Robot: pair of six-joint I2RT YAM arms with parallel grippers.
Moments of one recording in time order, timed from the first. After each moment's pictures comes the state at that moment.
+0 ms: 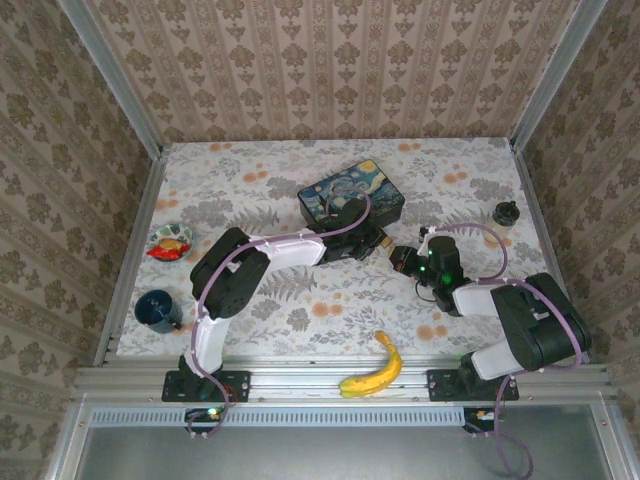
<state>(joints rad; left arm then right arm) -0.91 2.05 1.35 0.01 0.13 -1.45 0.26 1.46 0.33 0.63 -0.29 0.79</state>
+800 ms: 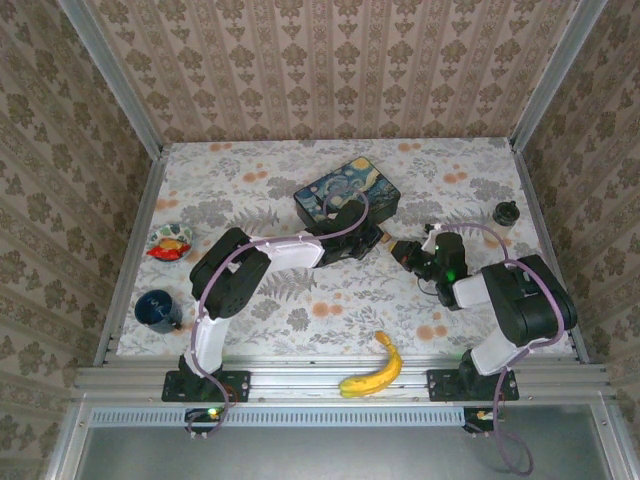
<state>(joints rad) -0.91 2.05 1.31 0.11 0.08 -1.46 0.17 1.61 0.35 0.82 -0.47 0.95</state>
